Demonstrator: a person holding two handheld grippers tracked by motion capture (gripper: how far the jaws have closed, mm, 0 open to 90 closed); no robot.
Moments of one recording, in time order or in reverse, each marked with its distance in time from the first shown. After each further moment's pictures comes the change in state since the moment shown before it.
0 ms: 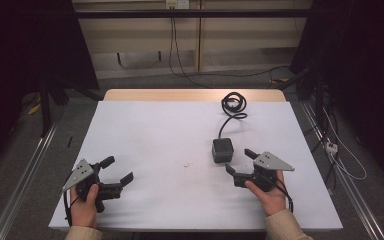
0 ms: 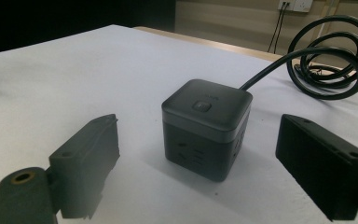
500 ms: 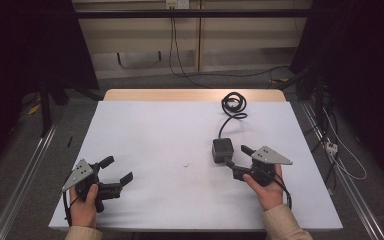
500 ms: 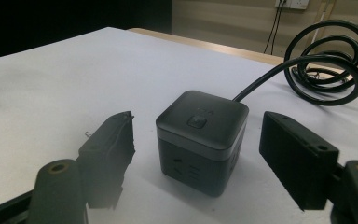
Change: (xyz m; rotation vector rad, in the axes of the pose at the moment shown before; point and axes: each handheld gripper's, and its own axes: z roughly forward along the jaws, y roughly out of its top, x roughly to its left) left arm 0.000 0.000 -0.001 -0.003 0.005 0.001; right arm -0.002 0.012 0.008 0.012 -0.008 0.014
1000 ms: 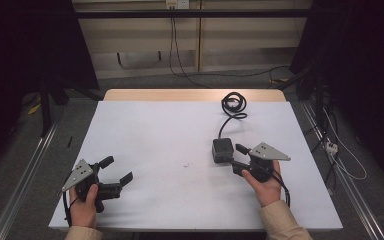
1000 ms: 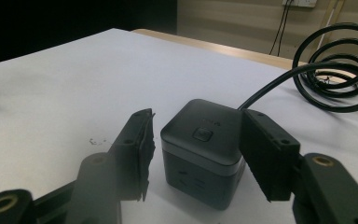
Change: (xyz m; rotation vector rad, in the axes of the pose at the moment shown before) left arm 0.000 0.000 -0.001 -0.003 0.002 0.000; right arm -0.001 0.007 0.006 0.006 0.023 0.004
